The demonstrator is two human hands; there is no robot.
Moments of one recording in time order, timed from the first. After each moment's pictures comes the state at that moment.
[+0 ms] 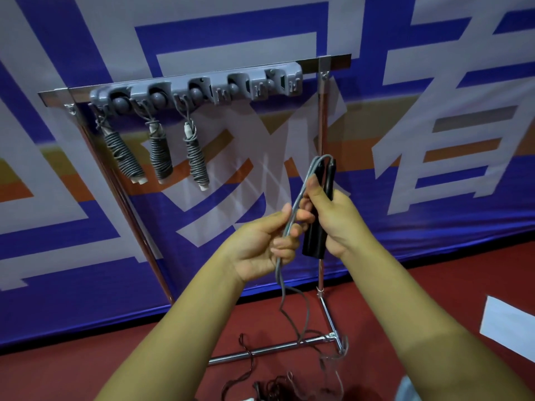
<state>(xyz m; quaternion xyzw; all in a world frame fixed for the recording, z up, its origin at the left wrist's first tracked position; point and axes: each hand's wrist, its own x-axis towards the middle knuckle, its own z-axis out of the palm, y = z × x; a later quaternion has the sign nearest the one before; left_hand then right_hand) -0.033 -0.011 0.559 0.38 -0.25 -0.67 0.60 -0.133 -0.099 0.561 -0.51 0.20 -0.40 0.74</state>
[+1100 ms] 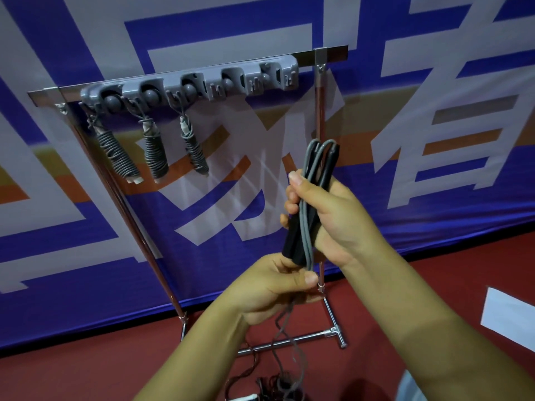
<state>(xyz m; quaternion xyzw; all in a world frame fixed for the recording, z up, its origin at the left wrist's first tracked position) -0.058 0.017 0.519 0.45 -0.37 -0.61 0.54 -0.146 -0.069 0.583 -0.46 0.10 -0.38 0.80</state>
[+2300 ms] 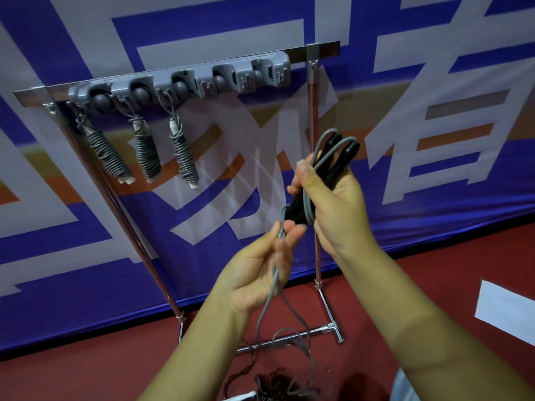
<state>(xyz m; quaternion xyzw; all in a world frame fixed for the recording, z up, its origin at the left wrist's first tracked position) -0.051 0.011 0.538 0.20 -0.07 -0.75 0.63 -0.146 -0.076 0.578 -0.51 0.09 -0.54 0.66</state>
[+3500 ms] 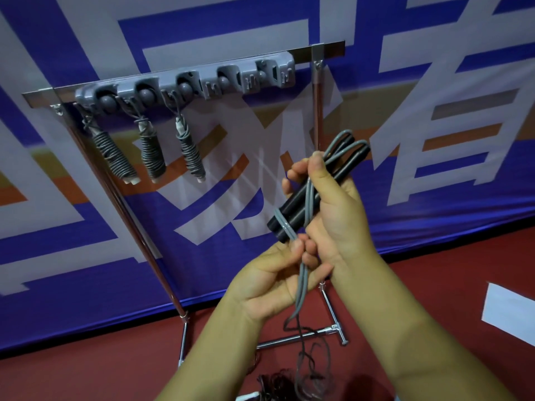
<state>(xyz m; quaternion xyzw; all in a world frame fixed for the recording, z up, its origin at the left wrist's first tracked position) -0.069 0.011 0.535 0.24 -0.15 -0.70 0.66 -0.135 -0.067 0.581 -0.35 0.04 -0.52 0.78</state>
